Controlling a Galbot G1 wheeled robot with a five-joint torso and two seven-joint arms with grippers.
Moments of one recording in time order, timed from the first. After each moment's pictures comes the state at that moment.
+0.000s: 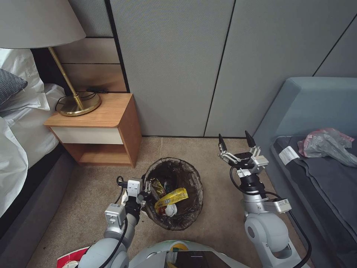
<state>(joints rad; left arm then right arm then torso) 1.83 -1.42 -0.34 -2.44 -0.09 0.38 -0.05 -1.59 1.33 0.52 2.24 0.35 0.38 -0.12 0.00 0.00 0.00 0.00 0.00</state>
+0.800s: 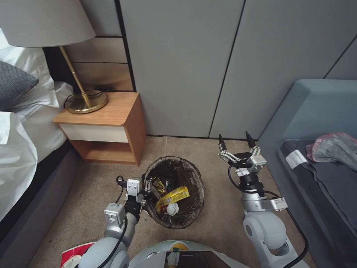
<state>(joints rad) 1.82 -1.42 -0.35 -2.44 -0.12 0.36 -0.06 -1.57 1.33 0.52 2.19 0.29 0.38 -0.05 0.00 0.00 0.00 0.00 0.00</state>
